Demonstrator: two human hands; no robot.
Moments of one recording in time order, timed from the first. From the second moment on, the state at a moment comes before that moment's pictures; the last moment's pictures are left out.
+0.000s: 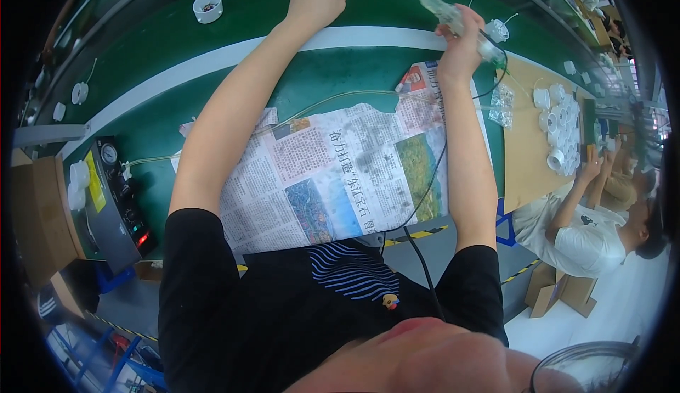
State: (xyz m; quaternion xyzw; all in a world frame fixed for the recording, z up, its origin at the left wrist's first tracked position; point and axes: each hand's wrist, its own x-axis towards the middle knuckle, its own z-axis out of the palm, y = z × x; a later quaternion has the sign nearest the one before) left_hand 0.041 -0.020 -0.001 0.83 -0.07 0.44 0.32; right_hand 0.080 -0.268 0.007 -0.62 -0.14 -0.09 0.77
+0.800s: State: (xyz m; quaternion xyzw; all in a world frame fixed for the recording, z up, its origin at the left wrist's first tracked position) left_hand 0.051 -0.033 -0.025 0.90 -0.21 0.22 0.31; right_hand 0.063 -0.265 0.022 -0.59 -0.13 0.09 0.79
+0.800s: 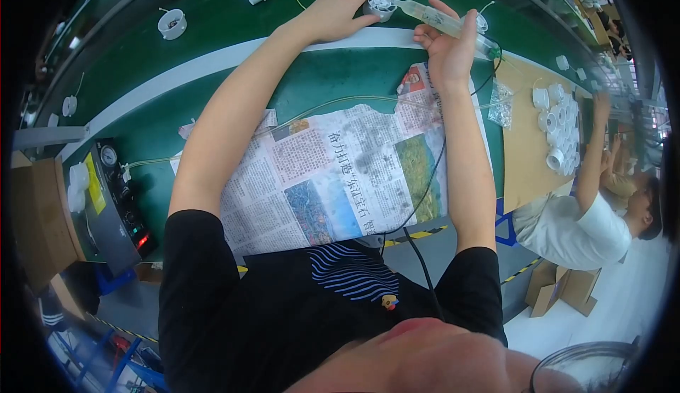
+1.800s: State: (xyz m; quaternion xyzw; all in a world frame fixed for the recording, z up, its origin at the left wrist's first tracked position) left_hand 0.041 -0.023 0.005 0.85 -0.19 0.23 0.44; right_hand 0.067 -0.259 0.012 -0.57 -0.15 0.01 0.81
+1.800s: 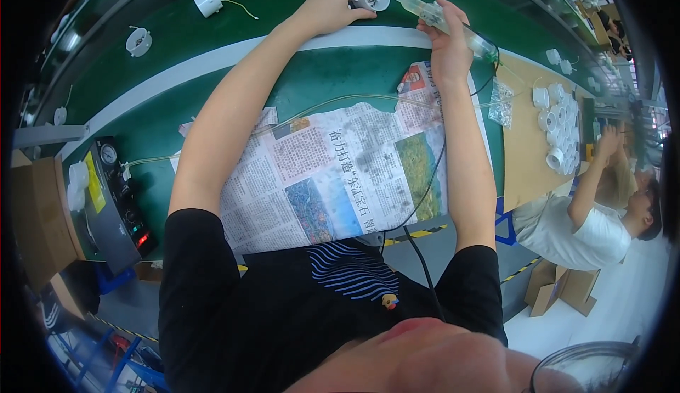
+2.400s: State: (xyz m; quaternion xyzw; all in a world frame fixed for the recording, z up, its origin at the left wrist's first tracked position) left_hand 0.044 -0.023 0.002 0.85 -0.18 0.20 0.45; right_hand 0.062 -0.261 0.010 -0.72 -0.19 -0.03 0.67
